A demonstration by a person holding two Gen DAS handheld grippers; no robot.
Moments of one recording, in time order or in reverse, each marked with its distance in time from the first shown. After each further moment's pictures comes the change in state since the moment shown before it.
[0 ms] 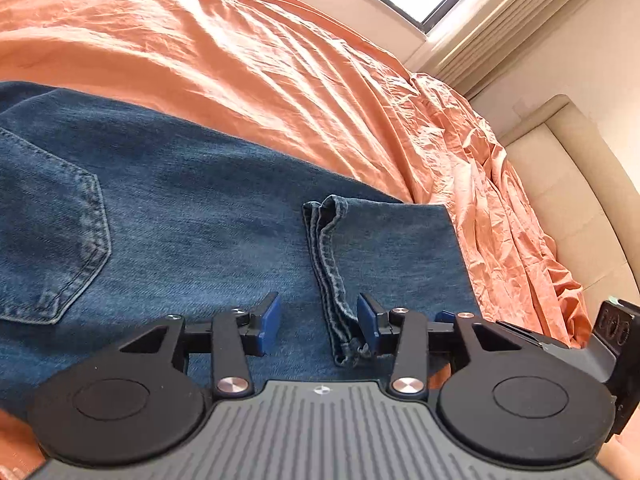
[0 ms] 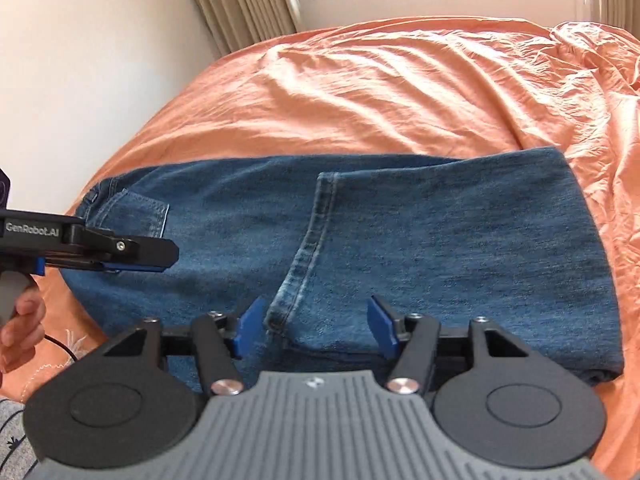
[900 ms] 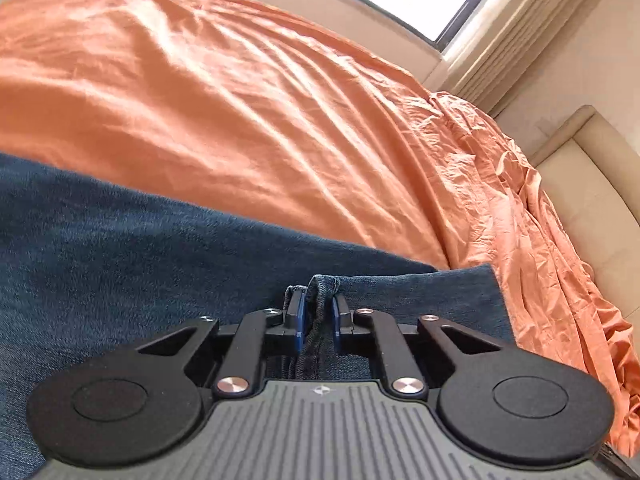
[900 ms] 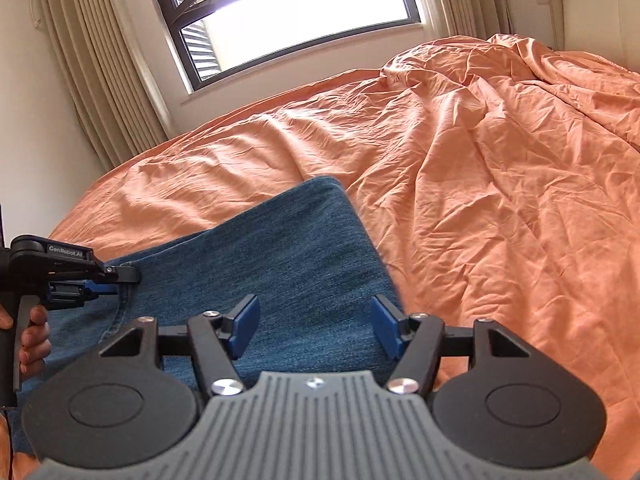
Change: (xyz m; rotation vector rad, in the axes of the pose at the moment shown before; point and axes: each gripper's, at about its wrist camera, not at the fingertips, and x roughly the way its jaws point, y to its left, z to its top) left arm 0.098 -0.035 0.039 0.061 -0.123 0.089; right arm -0.028 -0.126 -0.041 0.237 -0.294 -0.231
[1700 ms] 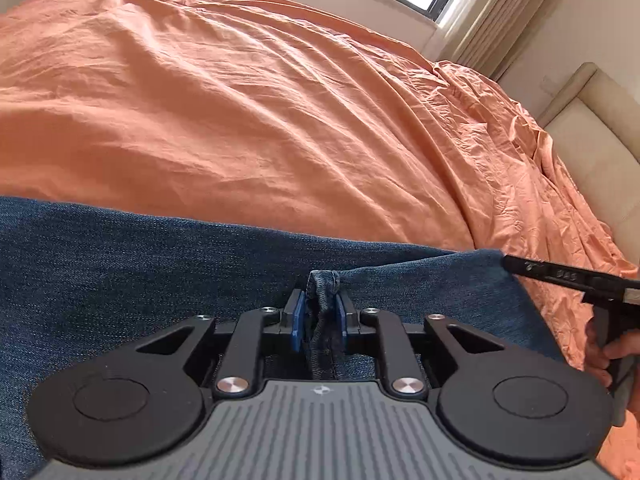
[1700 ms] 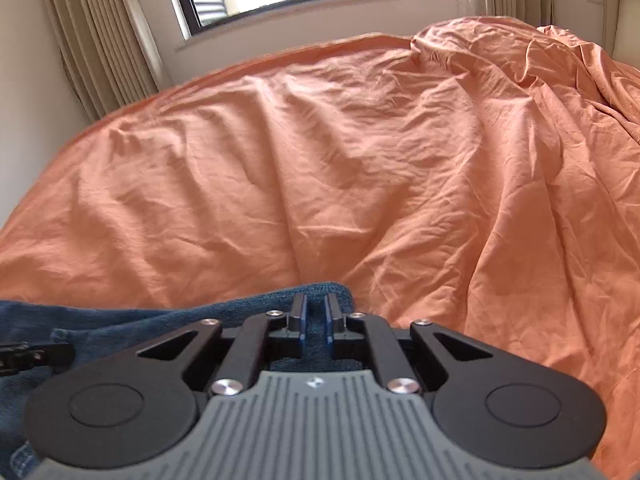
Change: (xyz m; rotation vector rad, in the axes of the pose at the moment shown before) left arm 0.020 0.018 0.011 0.073 0.092 0.030; right arm 0.162 0.004 0.100 -0.135 0.232 -0.079
